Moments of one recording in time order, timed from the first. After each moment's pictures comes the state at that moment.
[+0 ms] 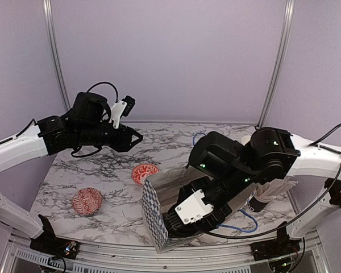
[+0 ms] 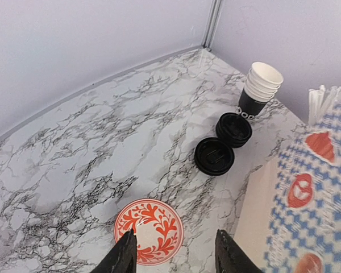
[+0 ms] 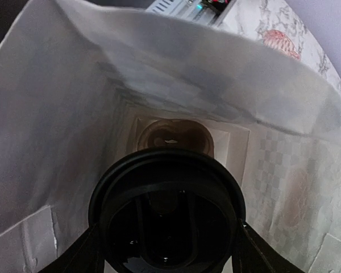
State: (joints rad) left arm -0.84 1.28 1.21 -0.44 -0.03 -0.18; right arm 1.36 1.45 1.50 -1.09 -0.12 -0.78
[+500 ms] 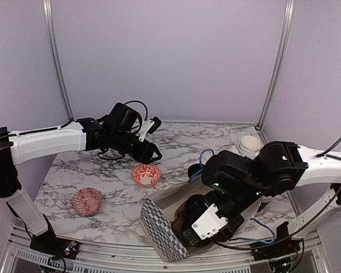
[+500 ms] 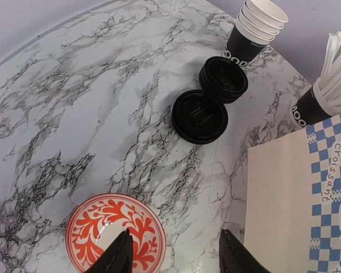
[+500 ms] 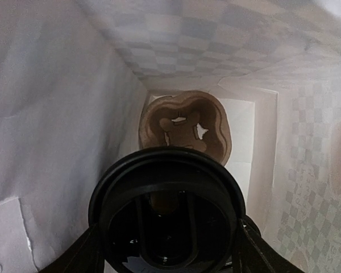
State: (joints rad) left arm -0.81 1.64 1.33 -0.43 0.17 -0.14; right arm 1.43 1.34 1.33 -1.10 -0.12 -0.81
